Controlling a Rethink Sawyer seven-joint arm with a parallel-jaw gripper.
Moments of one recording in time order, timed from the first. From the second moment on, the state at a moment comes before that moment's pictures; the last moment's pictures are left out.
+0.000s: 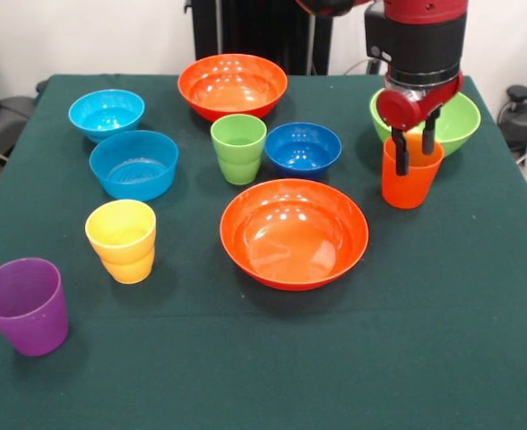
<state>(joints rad) -0.44 -0.56 0.65 1.72 -0.72 0.58 1.54</state>
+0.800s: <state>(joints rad) -0.44 -0.51 0.65 1.72 -0.72 0.58 1.54</state>
